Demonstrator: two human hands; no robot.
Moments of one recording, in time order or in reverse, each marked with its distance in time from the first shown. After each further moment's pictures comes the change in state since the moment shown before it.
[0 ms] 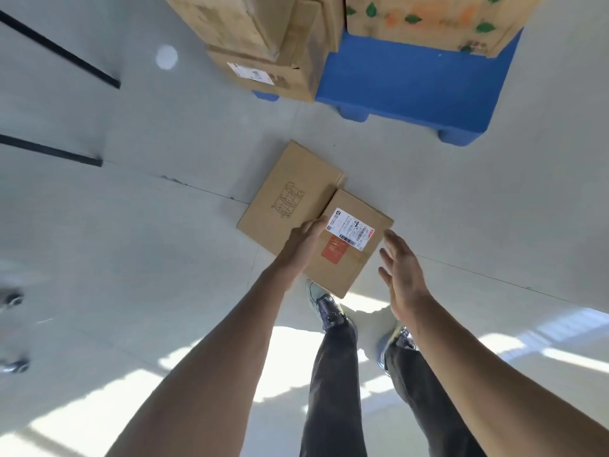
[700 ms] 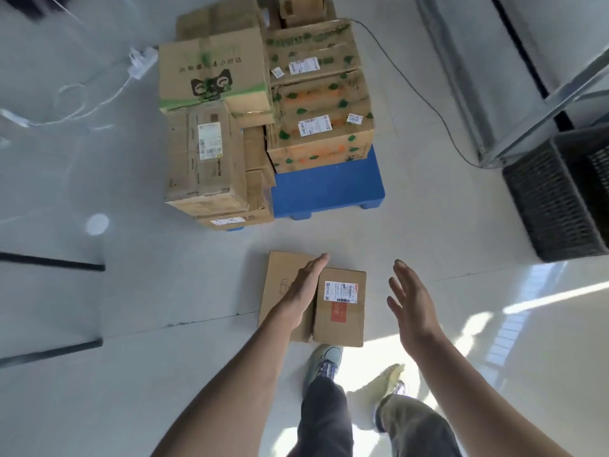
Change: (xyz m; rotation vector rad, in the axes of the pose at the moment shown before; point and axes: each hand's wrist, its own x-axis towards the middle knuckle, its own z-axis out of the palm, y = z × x) left_hand -0.127 0.157 -0.108 0.174 -0.343 0.129; right_hand -0.222 -0.115 0.072 0.487 0.376 -0.231
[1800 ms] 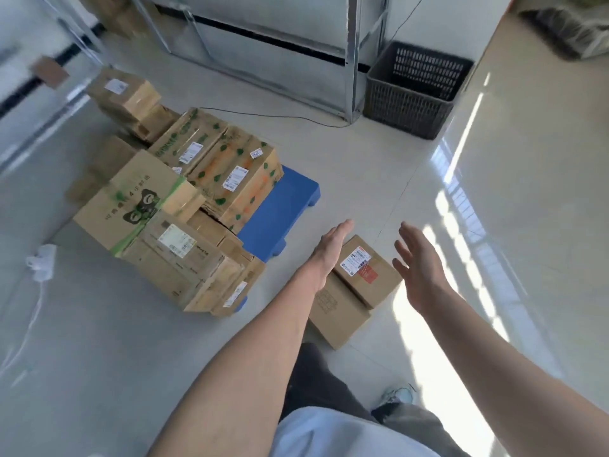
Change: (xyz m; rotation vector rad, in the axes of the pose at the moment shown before) left_hand -0.103 0.040 -0.107 0.681 -0.592 0.236; right_hand -0.214 0.068 0.167 0.683 0.523 -0.211
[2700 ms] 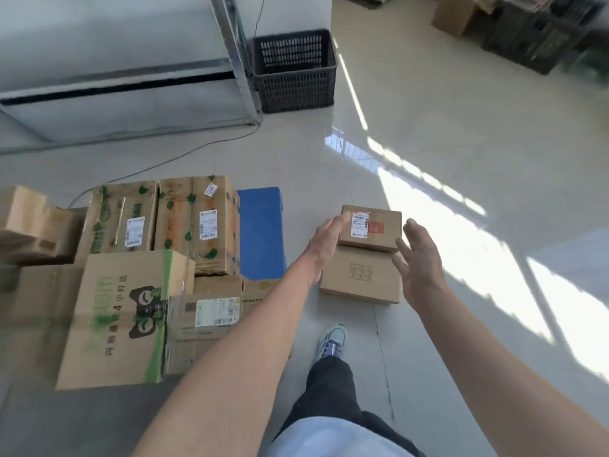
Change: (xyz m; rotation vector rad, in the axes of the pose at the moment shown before) left_hand 0.002 -0.017 -0.279 0.419 -0.589 0.081; right_hand -0.091 0.136 0.286 0.430 0.607 -0.115
